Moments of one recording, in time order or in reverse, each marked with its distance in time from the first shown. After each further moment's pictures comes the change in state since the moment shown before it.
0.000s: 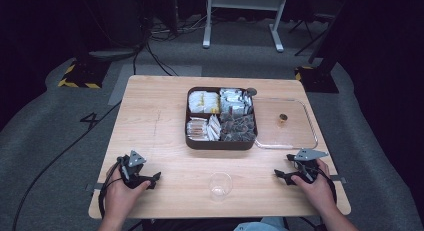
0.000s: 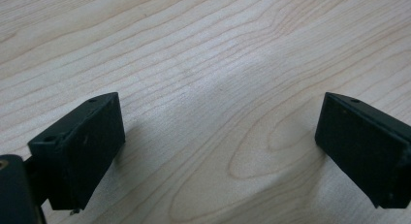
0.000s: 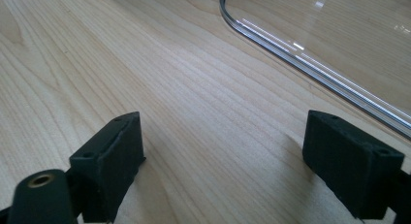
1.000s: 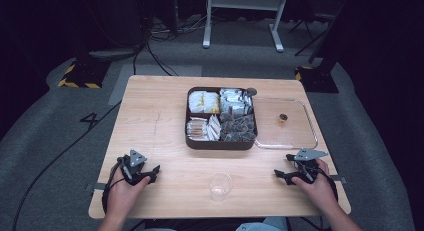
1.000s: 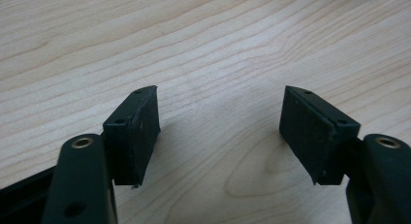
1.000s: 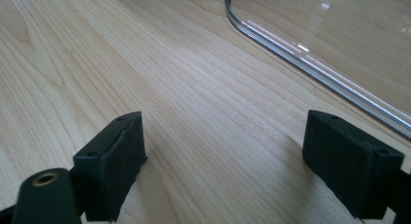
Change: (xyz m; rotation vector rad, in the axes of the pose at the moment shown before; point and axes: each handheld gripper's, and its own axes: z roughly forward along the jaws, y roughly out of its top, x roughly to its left) left arm -0.011 0.007 -0.004 -0.051 0.069 -0.076; right arm -0.001 0.001 0.001 0.000 0.018 -0.010
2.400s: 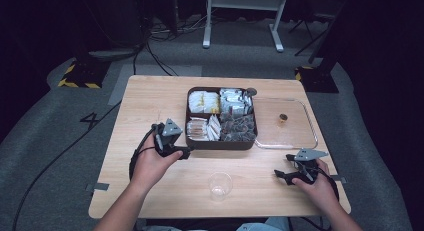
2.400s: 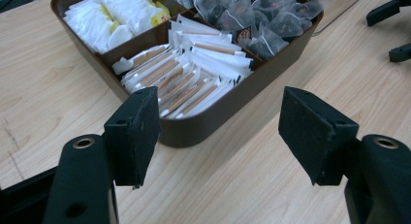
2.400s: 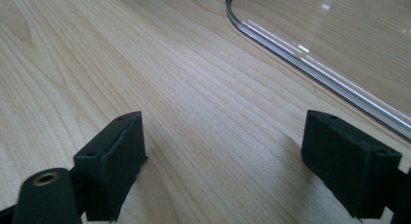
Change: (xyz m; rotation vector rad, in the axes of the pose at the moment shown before) left arm -0.063 0.132 -0.010 -0.093 -0.218 0.184; right arm 0.000 0.000 0.000 -0.002 0.001 -0.007
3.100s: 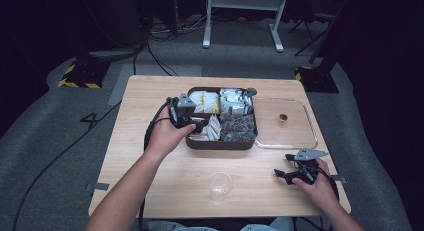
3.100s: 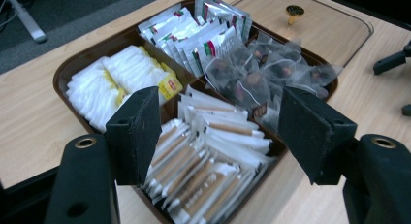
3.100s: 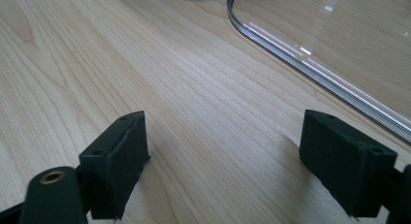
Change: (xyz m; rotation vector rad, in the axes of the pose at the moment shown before) left arm 0.023 0.062 0.036 -0.051 -0.031 0.035; right arm -0.002 0.001 0.000 -0.005 0.015 -0.006
